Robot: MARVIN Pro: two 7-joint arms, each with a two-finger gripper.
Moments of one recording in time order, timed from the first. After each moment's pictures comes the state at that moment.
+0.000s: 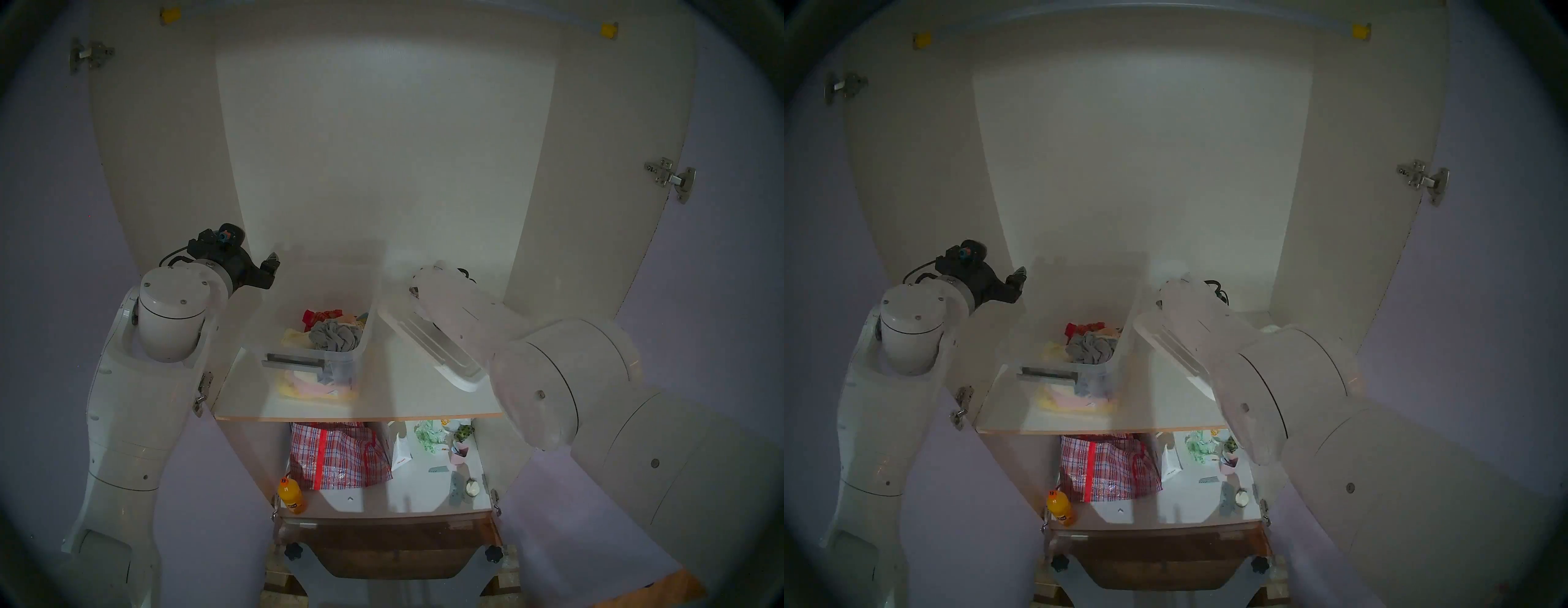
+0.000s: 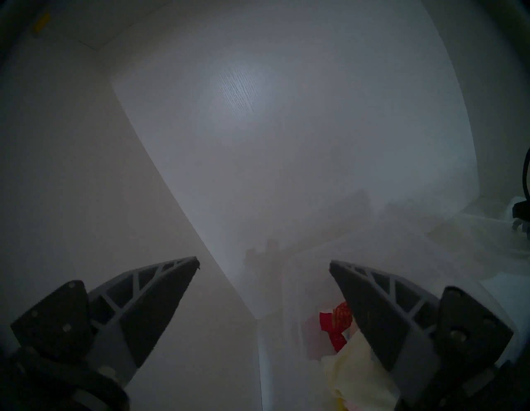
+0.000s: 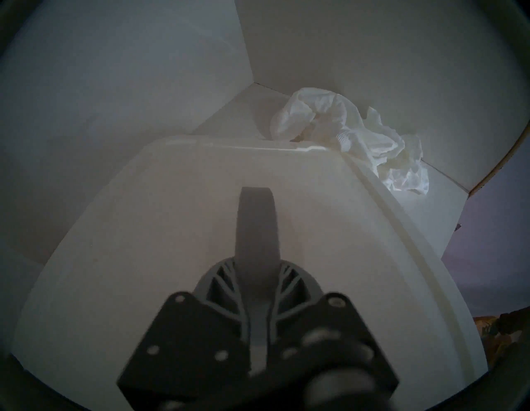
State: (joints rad) left arm 1.32 -1.11 -1.59 -1.92 0.07 0.62 -0.19; right arm -0.36 -1.77 1.25 -0.16 1.07 0.15 -0.88
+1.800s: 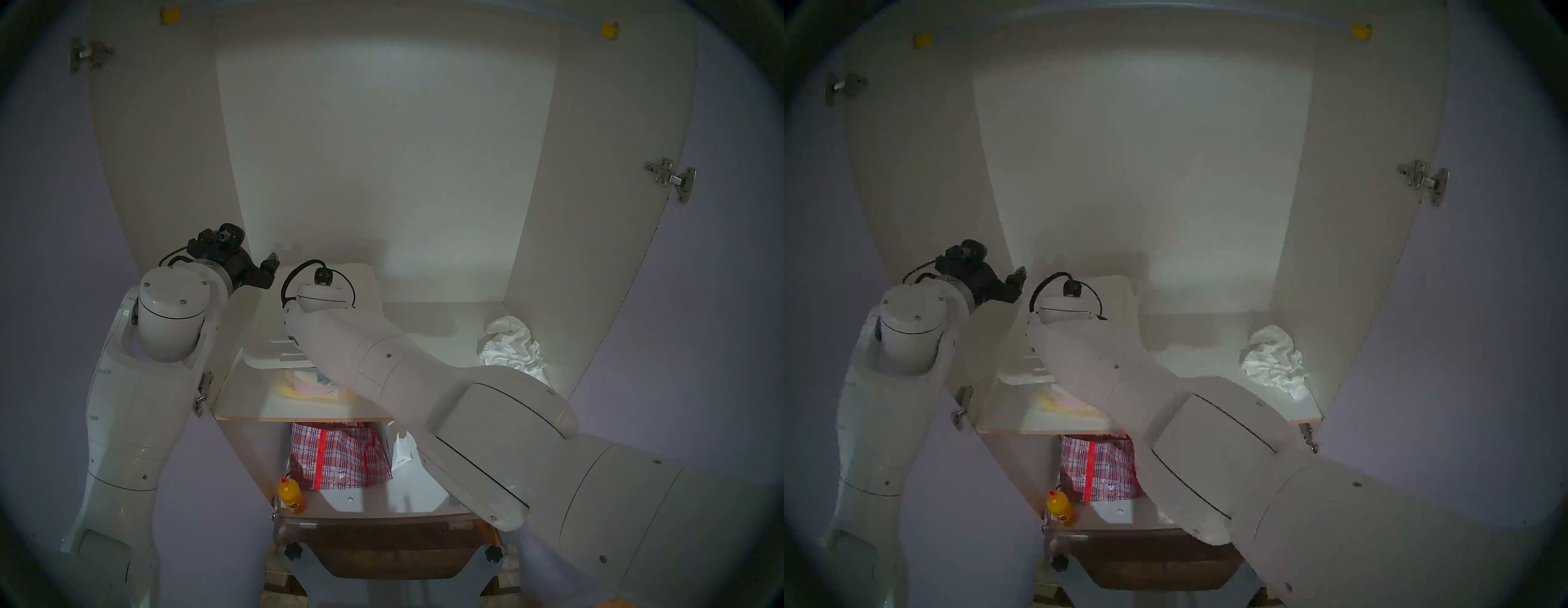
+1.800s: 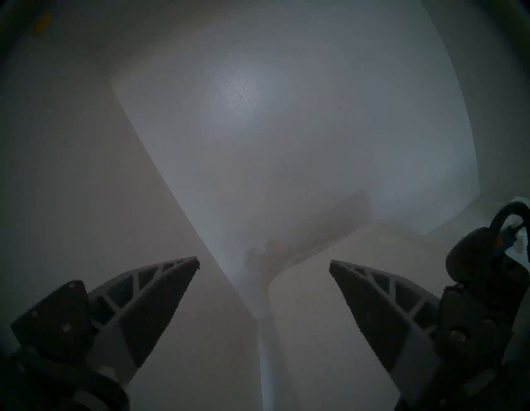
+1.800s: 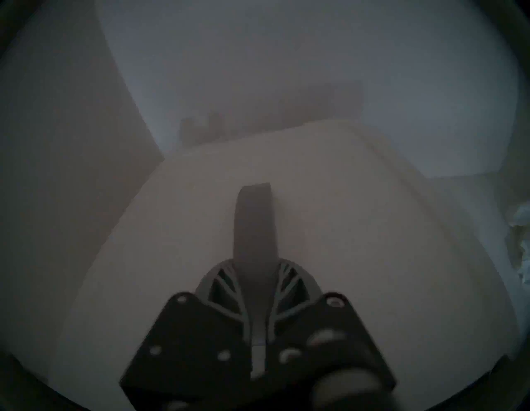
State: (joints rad) left arm 1.32 -1.10 -1.59 -1.92 0.06 0.62 -0.19; right arm -0.55 -2.00 0.76 -0.45 0.94 0.12 -0.63
